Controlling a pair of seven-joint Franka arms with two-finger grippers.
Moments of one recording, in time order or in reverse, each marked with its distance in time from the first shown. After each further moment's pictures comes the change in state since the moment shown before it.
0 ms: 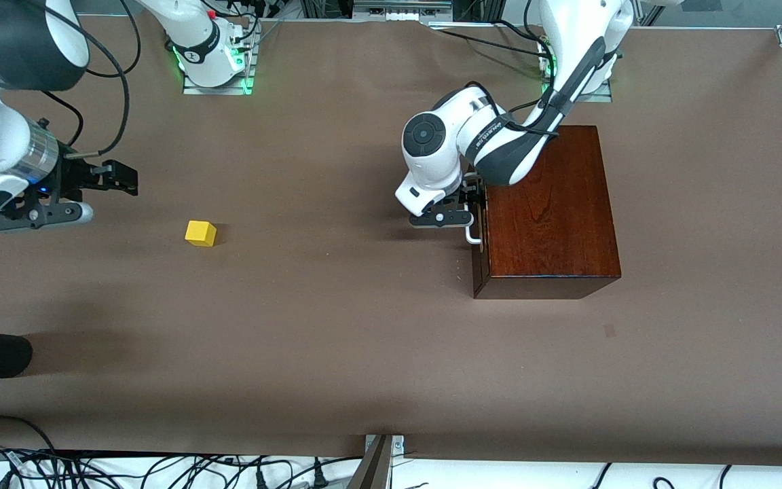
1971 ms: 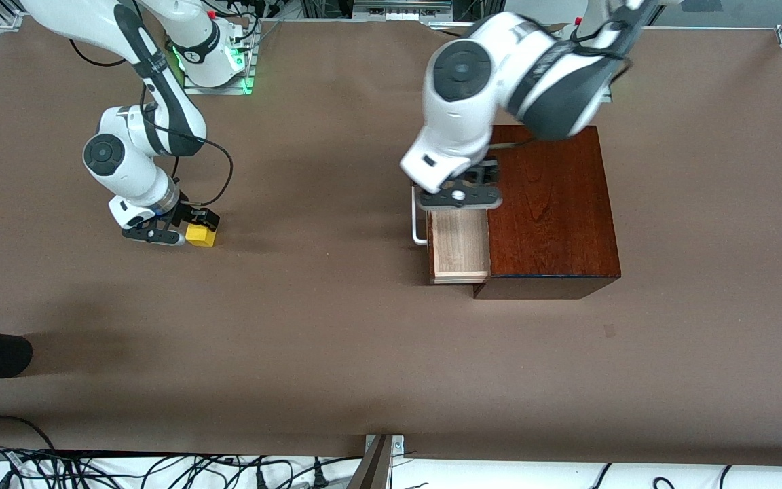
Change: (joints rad) left arm 0.094 -0.142 0.002 0.329 -0.142 -0.382 0.227; right arm -0.001 0.128 -0.001 -0.748 0.021 1.057 0.252
